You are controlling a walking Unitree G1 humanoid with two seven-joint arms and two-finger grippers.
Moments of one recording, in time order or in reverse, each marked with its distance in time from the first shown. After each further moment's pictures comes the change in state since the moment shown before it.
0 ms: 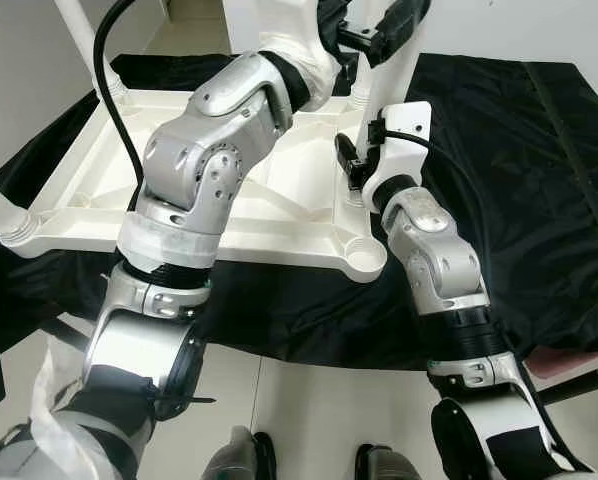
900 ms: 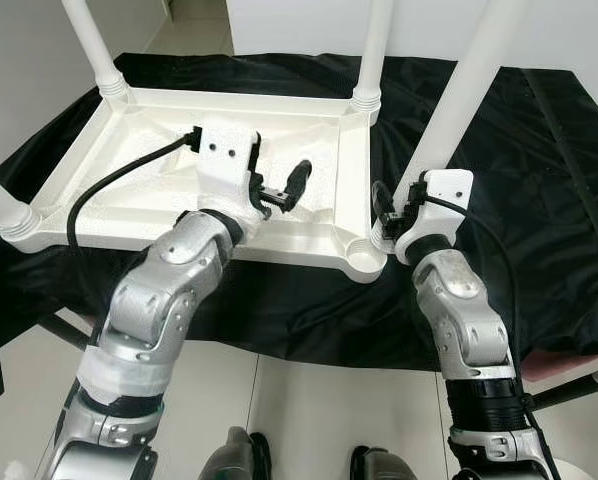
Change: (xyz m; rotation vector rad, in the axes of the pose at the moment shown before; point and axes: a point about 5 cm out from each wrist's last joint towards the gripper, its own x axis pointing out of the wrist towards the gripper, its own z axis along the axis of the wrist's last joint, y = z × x) left arm -0.091 0.015 -0.085 0.172 0.297 0.275; right arm -0.052 -0.023 -0.033 -0.019 -0.011 -0.030
